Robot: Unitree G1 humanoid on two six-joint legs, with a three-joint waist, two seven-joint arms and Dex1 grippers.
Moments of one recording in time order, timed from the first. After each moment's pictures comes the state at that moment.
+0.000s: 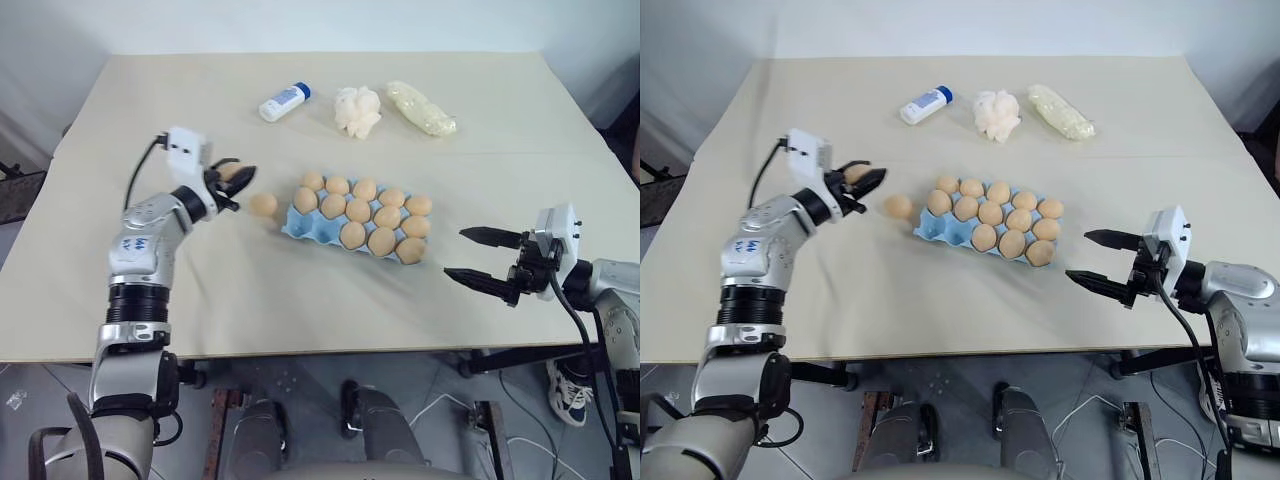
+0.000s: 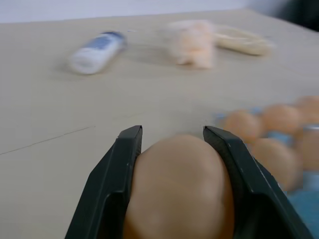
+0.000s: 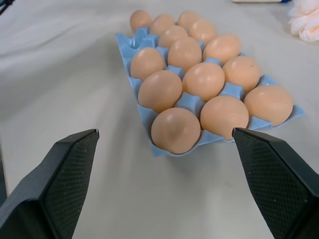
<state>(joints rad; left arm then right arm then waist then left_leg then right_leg) -0.77 0.39 0.10 0.37 -0.28 0.41 -0.58 -0.24 -0.79 -0.25 0.04 0.55 0.30 1.22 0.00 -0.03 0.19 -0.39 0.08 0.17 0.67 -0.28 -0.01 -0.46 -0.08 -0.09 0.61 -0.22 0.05</state>
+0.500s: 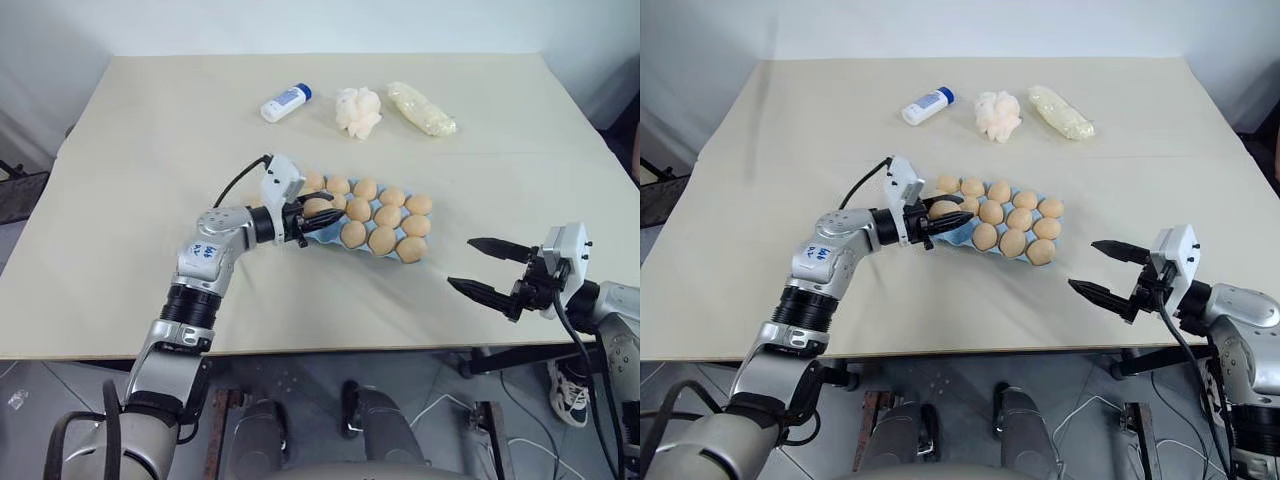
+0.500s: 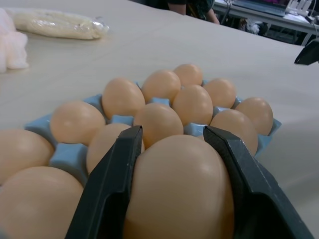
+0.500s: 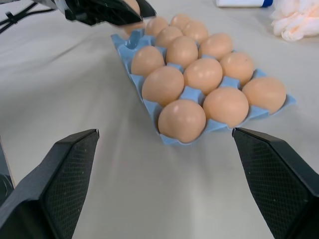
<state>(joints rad) -0.80 0.27 -0.10 0.42 -0.25 0.35 -0.80 -0.08 -0.77 -0.29 -0.09 0.58 0.29 1.11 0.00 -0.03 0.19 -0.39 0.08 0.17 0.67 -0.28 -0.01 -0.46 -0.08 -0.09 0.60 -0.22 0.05</state>
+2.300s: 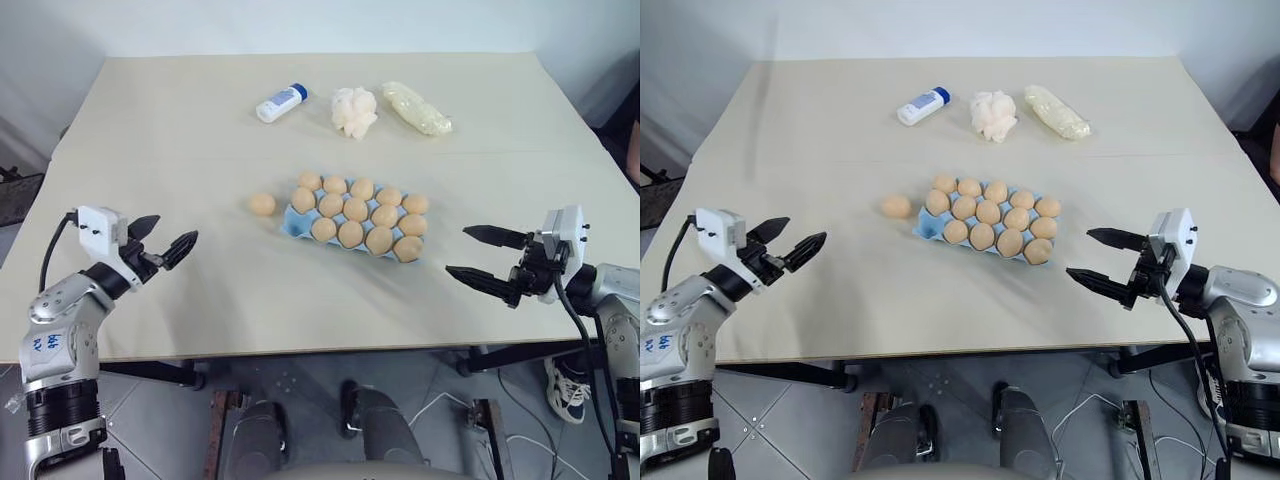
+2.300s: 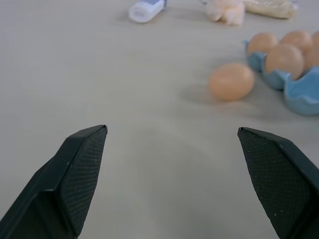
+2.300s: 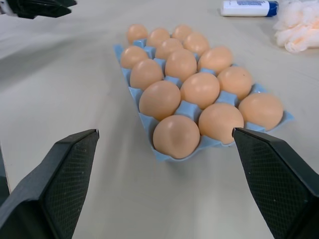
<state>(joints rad) -0.28 0.56 0.38 0.06 -0.39 0.38 -0.66 -0.23 -0.78 -0.26 0.01 0.56 0.31 1.19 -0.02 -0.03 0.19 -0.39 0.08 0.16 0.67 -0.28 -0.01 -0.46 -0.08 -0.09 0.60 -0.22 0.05</state>
